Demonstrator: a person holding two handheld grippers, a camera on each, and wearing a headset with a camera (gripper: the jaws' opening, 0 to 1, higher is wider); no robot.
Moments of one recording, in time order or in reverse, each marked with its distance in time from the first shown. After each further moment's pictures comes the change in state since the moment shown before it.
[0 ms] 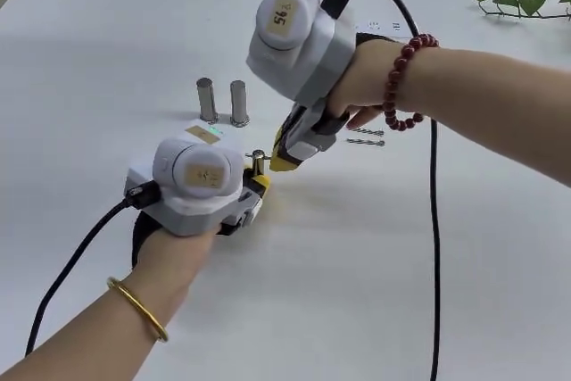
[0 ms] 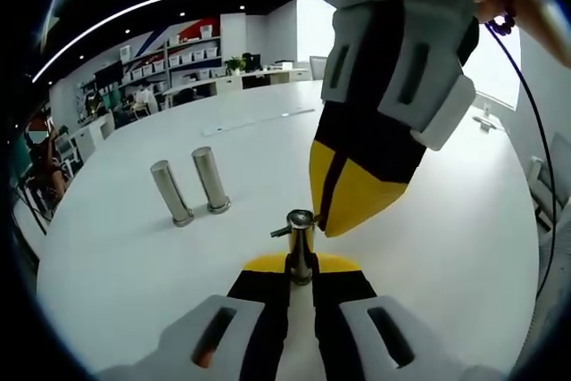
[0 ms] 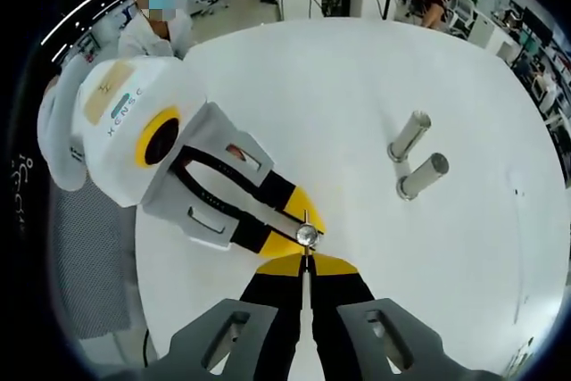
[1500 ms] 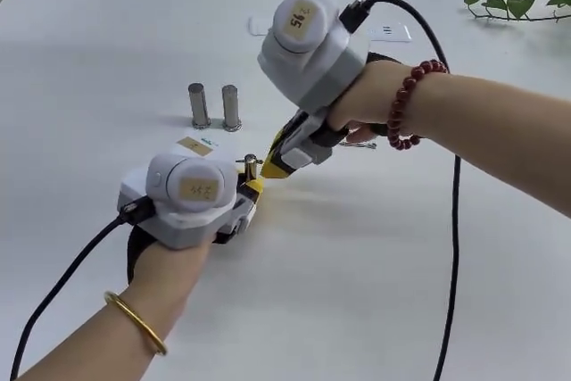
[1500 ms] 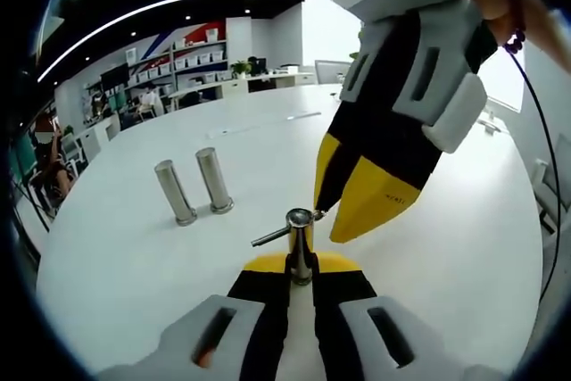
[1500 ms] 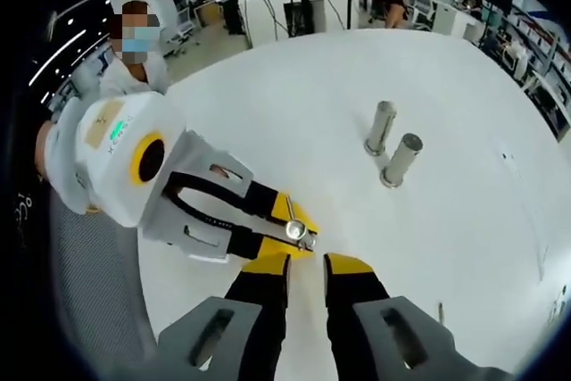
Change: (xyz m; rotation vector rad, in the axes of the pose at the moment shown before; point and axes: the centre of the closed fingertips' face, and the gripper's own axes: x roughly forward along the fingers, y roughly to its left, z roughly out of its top) left arm -0.001 0.000 0.000 -0.009 -0.023 0.029; right arm -0.007 -0.002 -0.001 0.212 -0.149 -0.044
